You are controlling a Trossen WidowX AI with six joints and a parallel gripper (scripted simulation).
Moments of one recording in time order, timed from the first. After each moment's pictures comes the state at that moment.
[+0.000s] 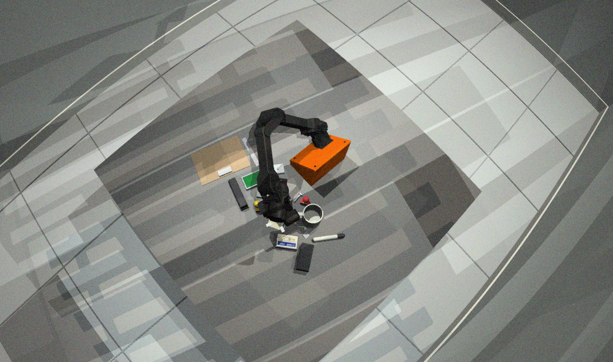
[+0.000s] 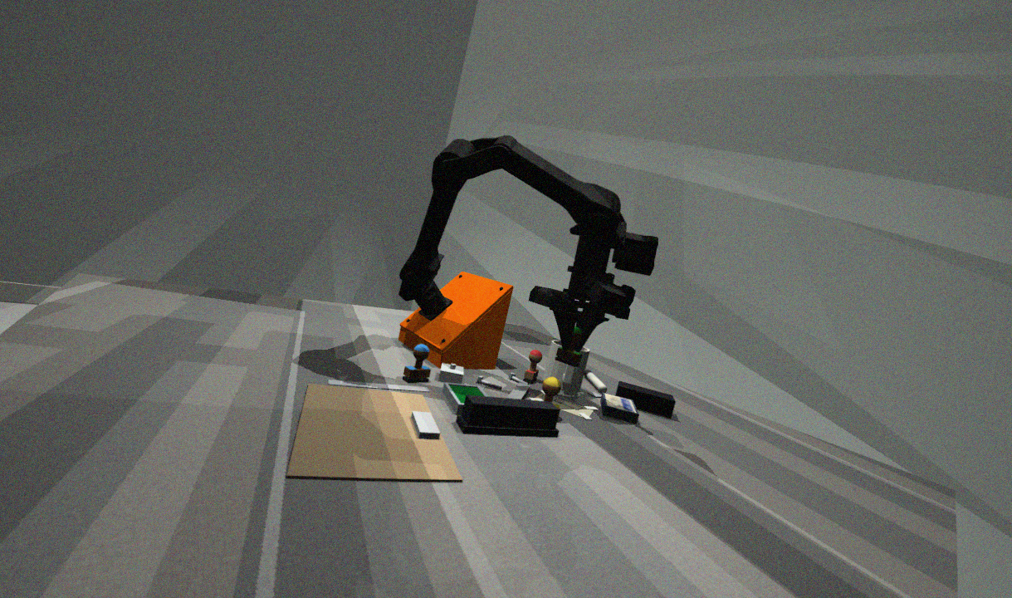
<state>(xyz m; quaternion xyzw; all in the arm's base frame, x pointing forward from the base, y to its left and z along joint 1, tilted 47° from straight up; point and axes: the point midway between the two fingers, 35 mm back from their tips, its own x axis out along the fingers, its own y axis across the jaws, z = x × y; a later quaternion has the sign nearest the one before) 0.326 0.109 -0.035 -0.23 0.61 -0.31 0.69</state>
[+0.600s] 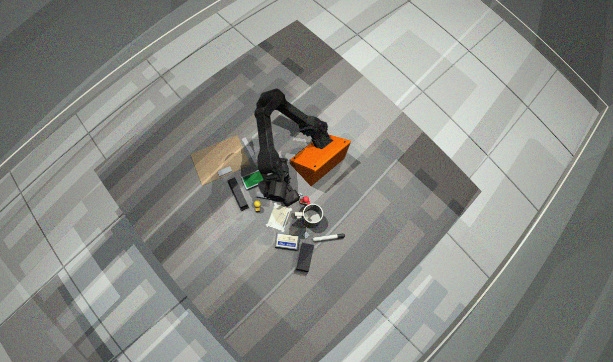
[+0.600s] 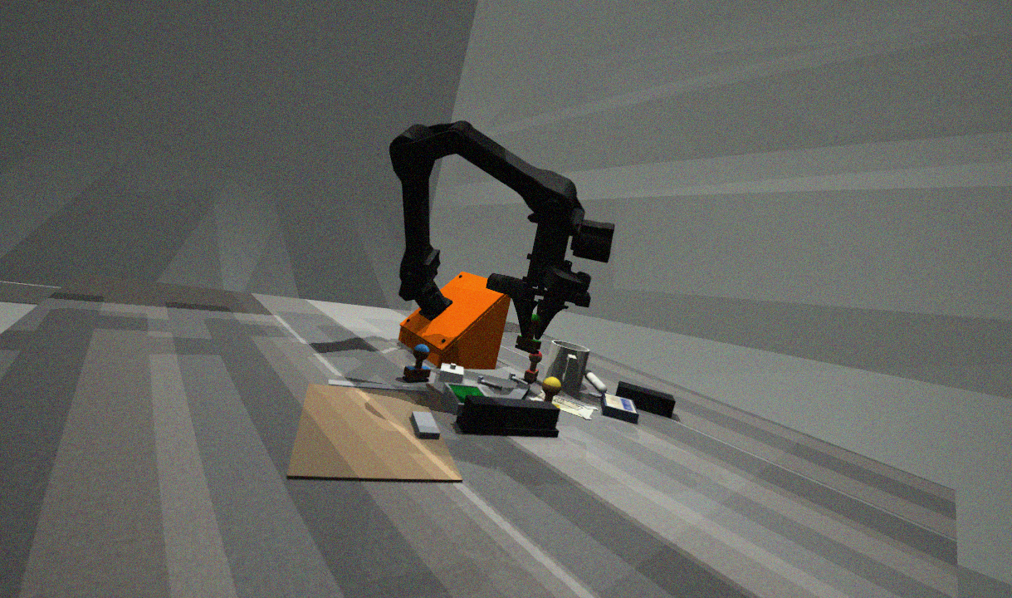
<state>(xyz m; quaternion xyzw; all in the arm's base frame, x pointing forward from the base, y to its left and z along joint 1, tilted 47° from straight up) 0.276 0.072 0.007 -0.23 0.61 -0.31 0.69</state>
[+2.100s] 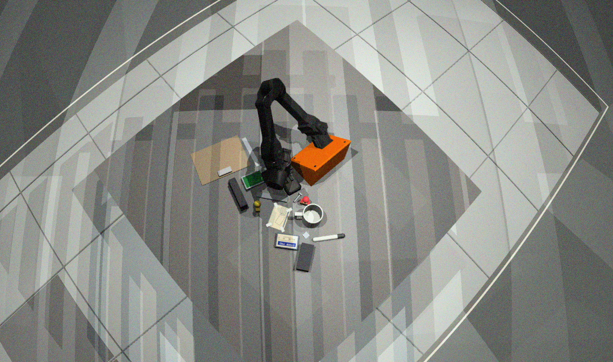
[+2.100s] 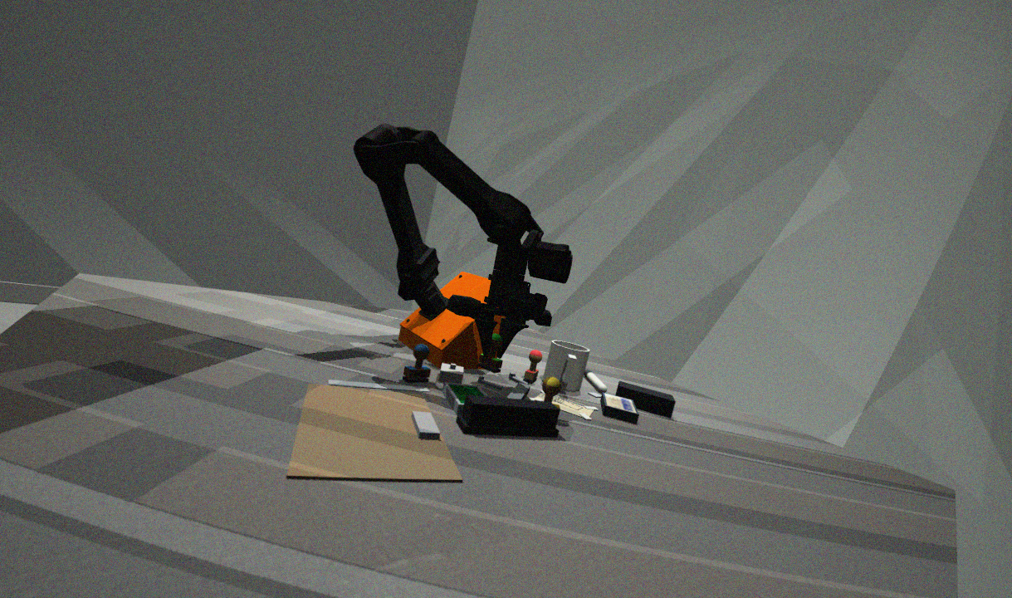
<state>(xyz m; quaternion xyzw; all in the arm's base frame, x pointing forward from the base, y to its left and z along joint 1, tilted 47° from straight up) 0.232 0.007 -0.002 -0.22 0.61 -0.31 0.69</state>
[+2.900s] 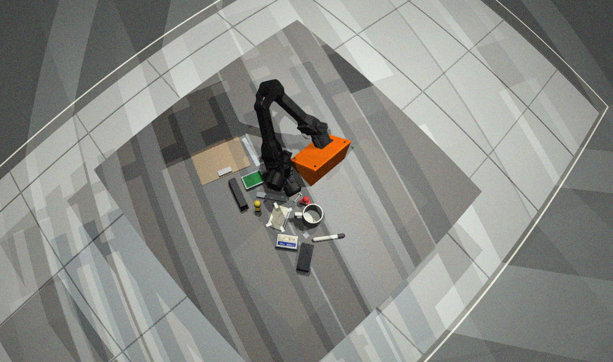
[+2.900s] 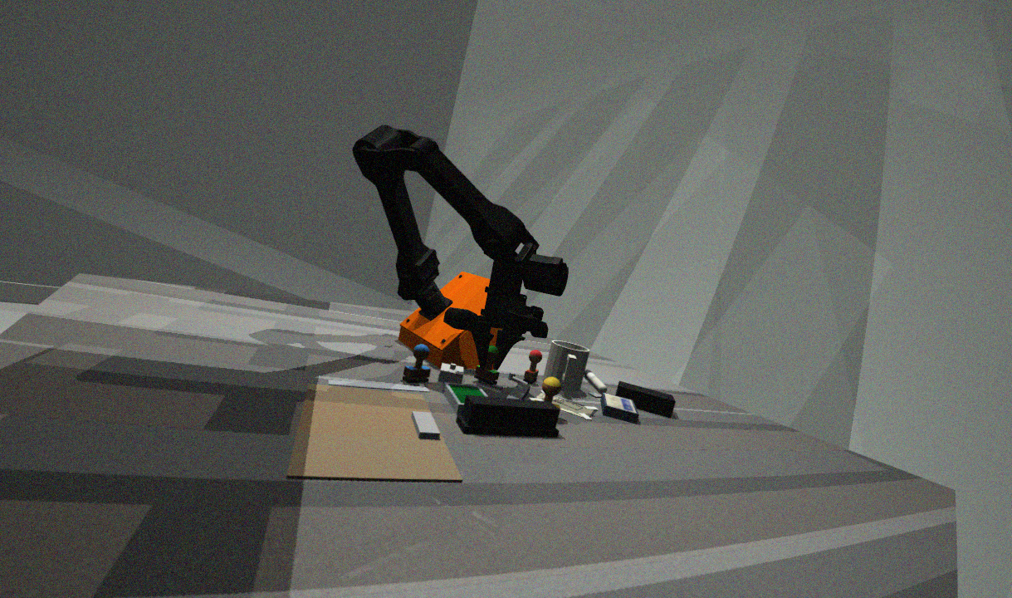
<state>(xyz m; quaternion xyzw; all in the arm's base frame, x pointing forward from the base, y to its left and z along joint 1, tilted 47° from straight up) 0.231 -0.011 -0.018 -0.23 0.61 -0.31 0.69</state>
